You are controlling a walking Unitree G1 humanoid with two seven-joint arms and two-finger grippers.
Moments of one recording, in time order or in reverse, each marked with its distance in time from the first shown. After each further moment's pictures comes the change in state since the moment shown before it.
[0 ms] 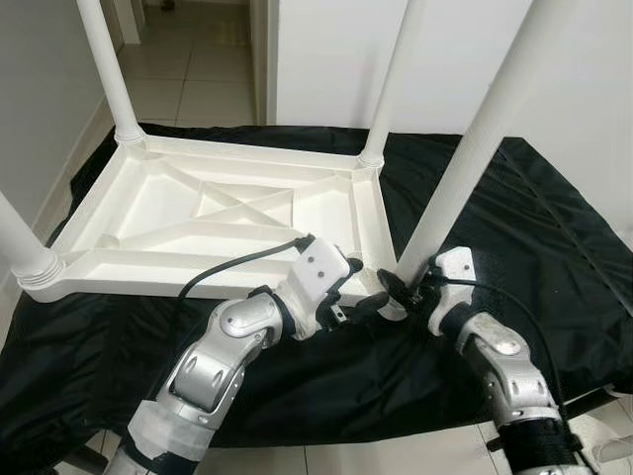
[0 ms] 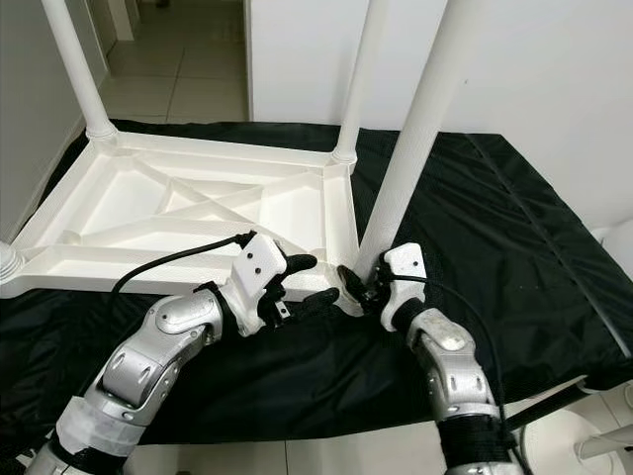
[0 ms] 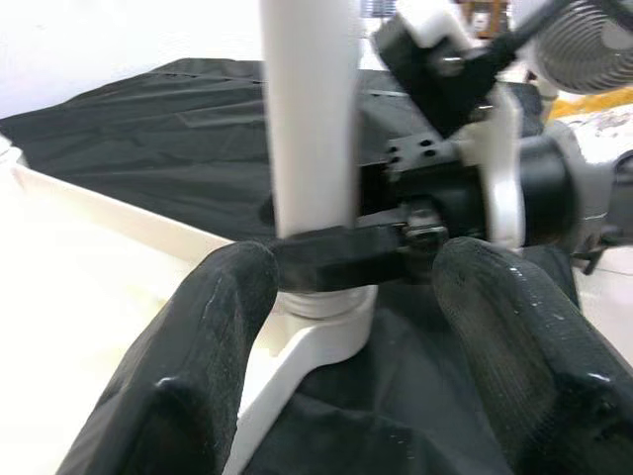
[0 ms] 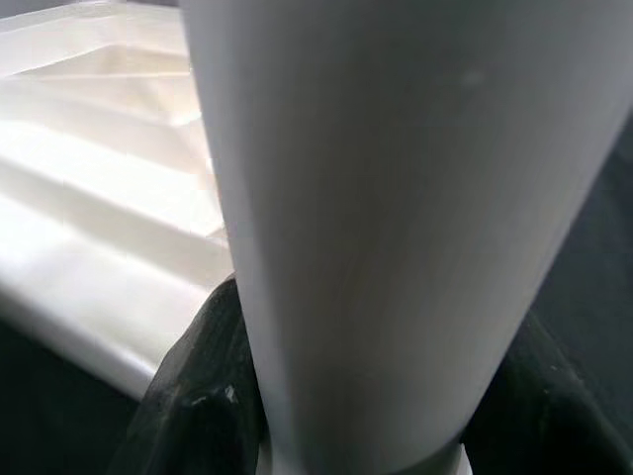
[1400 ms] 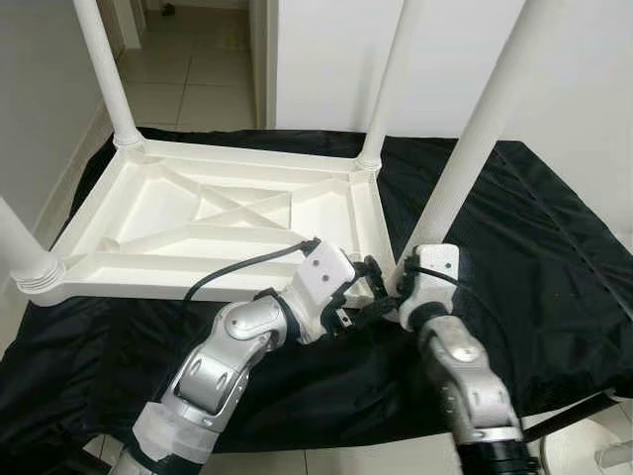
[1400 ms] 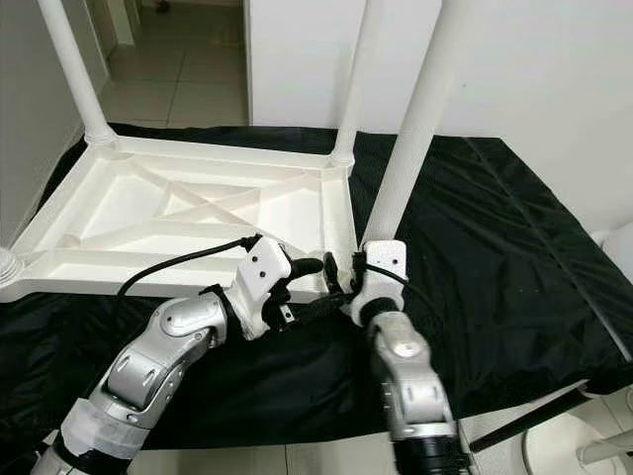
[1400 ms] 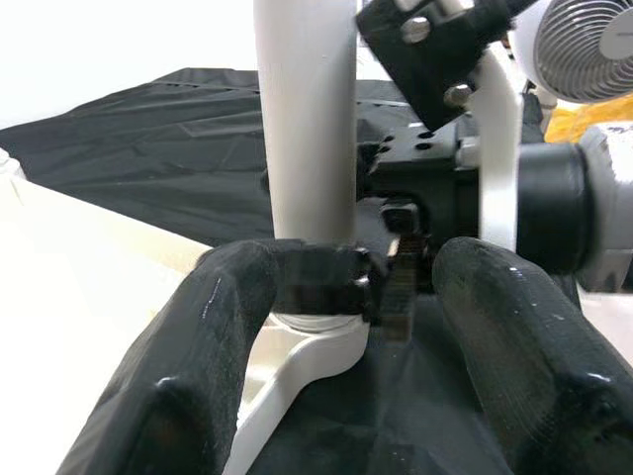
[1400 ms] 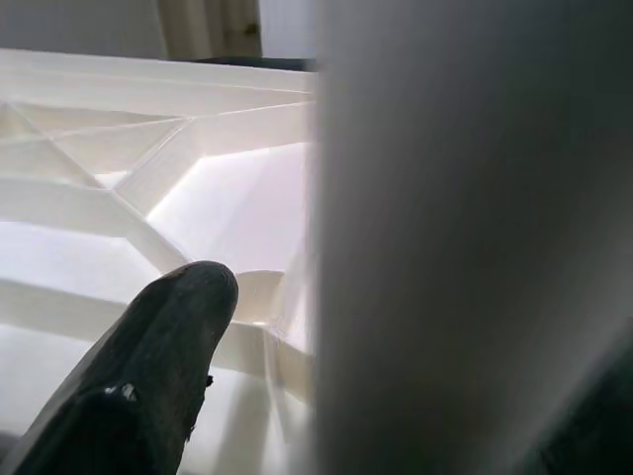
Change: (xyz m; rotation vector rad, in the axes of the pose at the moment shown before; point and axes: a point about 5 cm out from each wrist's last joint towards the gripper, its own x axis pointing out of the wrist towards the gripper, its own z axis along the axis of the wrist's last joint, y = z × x) left arm 0.004 -0.001 0.004 0.005 -0.023 -0.005; right arm -0.001 0.022 0.020 0.021 -0.048 -0.158
